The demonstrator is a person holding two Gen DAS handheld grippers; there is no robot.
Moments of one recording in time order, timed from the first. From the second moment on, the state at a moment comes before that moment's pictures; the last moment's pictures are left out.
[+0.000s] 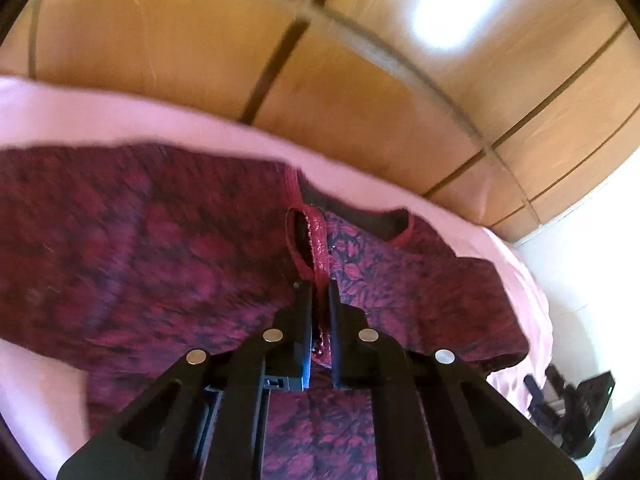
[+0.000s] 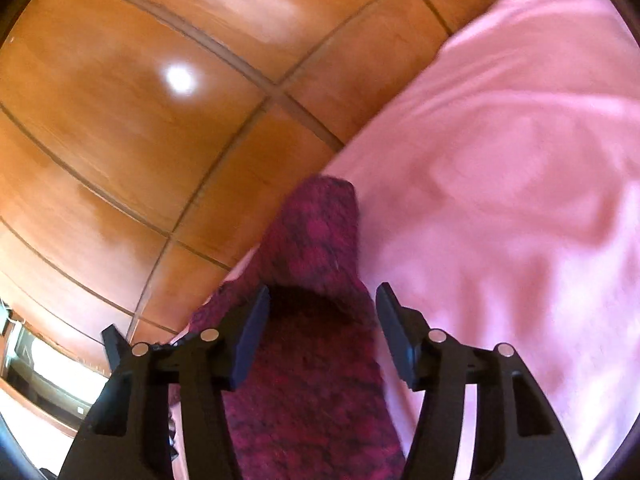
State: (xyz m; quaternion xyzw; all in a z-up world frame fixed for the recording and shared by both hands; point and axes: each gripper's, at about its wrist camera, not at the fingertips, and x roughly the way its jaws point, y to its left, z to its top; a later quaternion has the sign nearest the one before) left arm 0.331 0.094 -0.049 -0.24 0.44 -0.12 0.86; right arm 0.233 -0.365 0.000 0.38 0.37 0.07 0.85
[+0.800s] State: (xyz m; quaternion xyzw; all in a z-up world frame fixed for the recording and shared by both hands) left arm 0.283 0.145 -0.046 -0.17 0.42 -0.05 0.89; right arm 0.313 -0.238 -0.012 0.14 0.44 0.08 0.88
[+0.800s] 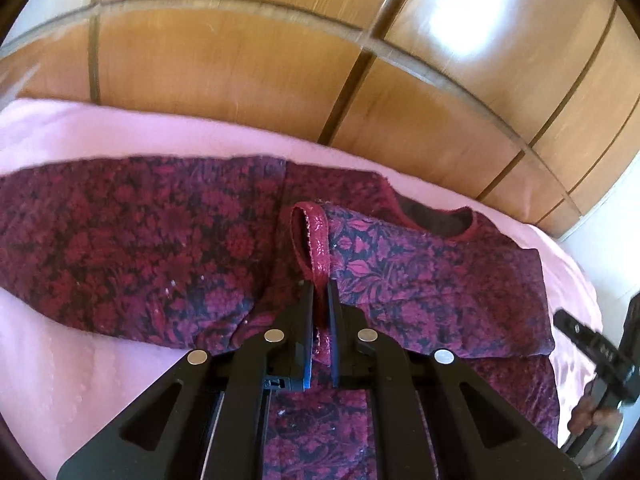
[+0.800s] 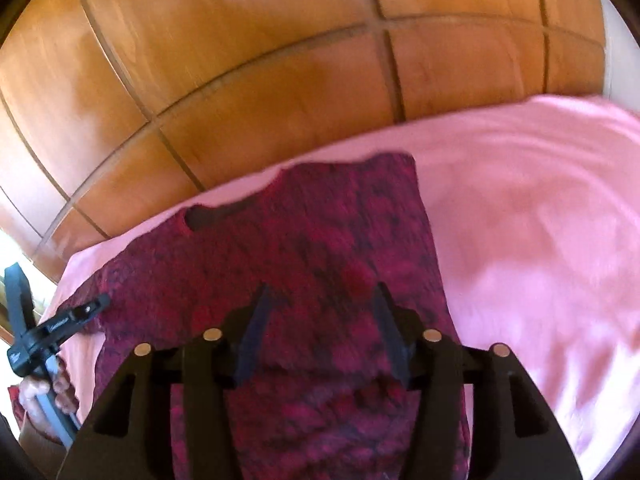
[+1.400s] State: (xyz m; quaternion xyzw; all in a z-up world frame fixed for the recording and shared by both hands) left arm 0.284 0.147 -0.067 -0.18 0.43 -0.01 0.89; right arm 0.343 -0.208 -0.050 0.05 0.45 0.02 0.89
